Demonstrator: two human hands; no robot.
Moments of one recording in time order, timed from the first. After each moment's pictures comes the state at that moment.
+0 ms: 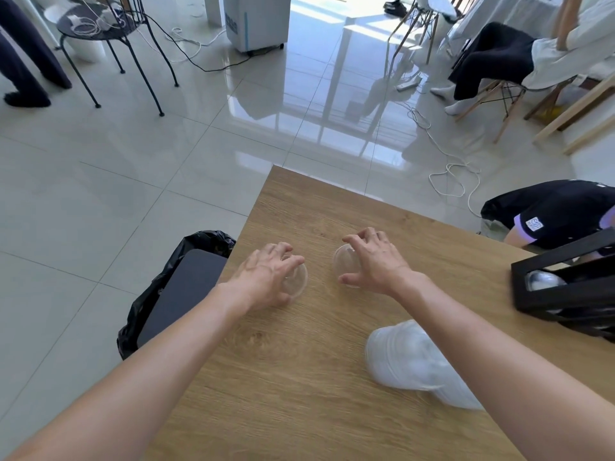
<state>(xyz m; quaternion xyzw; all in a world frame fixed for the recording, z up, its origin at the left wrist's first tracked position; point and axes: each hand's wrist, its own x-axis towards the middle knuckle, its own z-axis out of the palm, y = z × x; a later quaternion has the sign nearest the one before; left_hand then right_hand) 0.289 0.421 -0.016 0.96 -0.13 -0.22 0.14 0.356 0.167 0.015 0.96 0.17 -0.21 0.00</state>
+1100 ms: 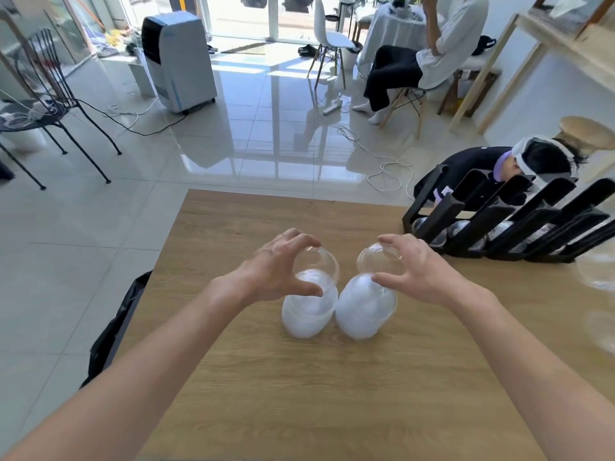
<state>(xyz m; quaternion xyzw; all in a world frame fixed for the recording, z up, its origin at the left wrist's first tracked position) 0.226 0.229 0.102 0.91 -0.25 -0.11 0.29 0.191 -0.080 0.116 0.97 0.03 -0.10 -0.23</state>
